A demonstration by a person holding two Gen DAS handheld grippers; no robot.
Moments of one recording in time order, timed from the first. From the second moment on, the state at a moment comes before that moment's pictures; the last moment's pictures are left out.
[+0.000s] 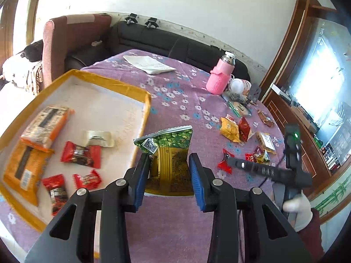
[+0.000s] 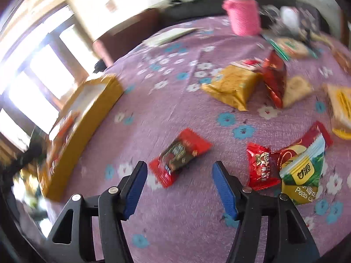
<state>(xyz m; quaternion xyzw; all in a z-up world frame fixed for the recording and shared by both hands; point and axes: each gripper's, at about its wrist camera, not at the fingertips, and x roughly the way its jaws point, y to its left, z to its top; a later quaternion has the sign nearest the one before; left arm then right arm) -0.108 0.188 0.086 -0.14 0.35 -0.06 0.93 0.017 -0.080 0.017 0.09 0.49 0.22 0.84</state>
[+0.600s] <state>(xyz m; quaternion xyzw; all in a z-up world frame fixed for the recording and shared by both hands) -0.142 0.314 0.062 -0.22 0.33 0.05 0.92 -0.013 -0.005 0.049 0.02 0.44 0.18 0.88</state>
